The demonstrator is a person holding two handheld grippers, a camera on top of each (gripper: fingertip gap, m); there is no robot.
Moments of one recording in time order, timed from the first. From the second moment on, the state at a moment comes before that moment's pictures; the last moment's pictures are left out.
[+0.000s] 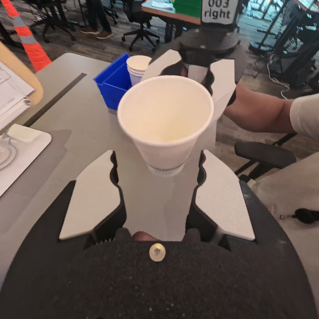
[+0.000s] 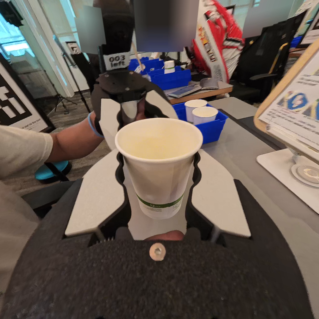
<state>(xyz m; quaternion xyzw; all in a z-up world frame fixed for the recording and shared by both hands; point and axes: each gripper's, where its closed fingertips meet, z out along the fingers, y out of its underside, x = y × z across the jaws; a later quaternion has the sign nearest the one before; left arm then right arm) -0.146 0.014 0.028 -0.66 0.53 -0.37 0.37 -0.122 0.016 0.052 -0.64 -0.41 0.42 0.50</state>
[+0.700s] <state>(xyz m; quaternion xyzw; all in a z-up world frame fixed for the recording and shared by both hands) -0.352 0.031 -0.015 -0.76 0.07 -0.20 0.62 0.234 0.119 0.031 -0.75 0.02 0.00 0.66</state>
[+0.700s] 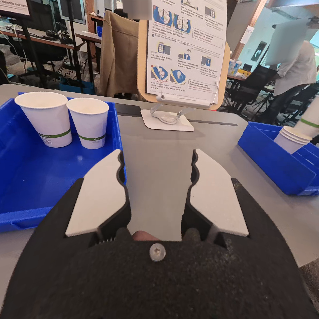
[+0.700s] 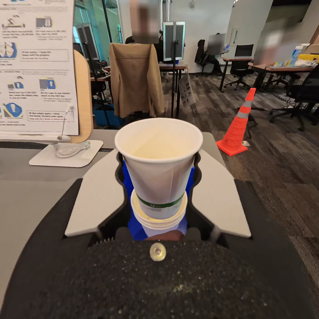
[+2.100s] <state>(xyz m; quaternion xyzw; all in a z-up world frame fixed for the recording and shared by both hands) -0.314 0.020 -0.049 -0.79 0.18 -0.13 0.57 0.237 0.102 -0.070 -0.91 -0.08 0.00 0.40</state>
